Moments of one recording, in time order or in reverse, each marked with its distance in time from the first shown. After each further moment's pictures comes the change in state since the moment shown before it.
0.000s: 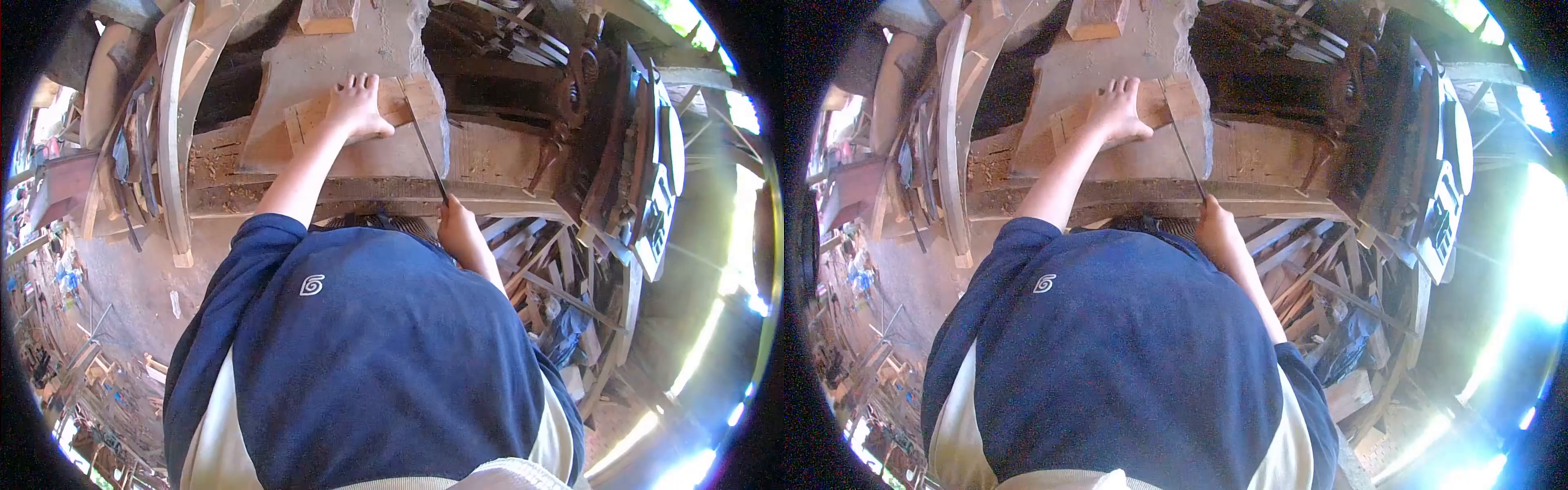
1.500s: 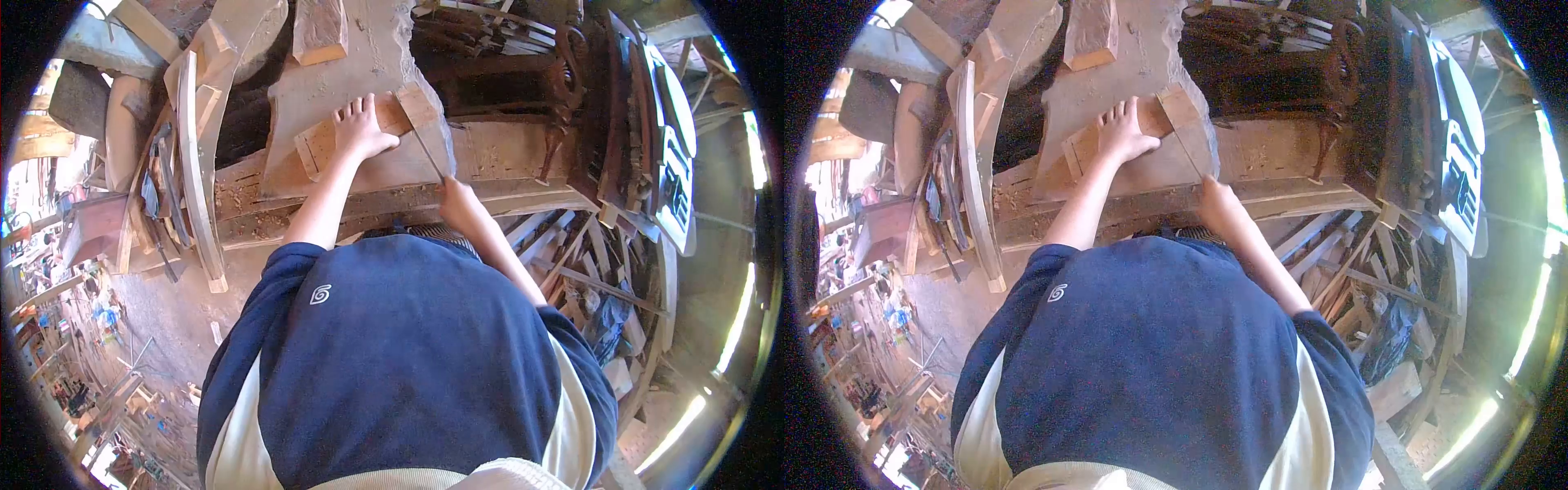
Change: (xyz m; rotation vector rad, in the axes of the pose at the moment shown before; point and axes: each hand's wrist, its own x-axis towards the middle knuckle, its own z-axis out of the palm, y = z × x) left_hand -0.016 0.018 -0.001 -0.073 0.080 -0.098; right_hand 0.038 -0.003 0.006 0.023 -0.032 -0.130
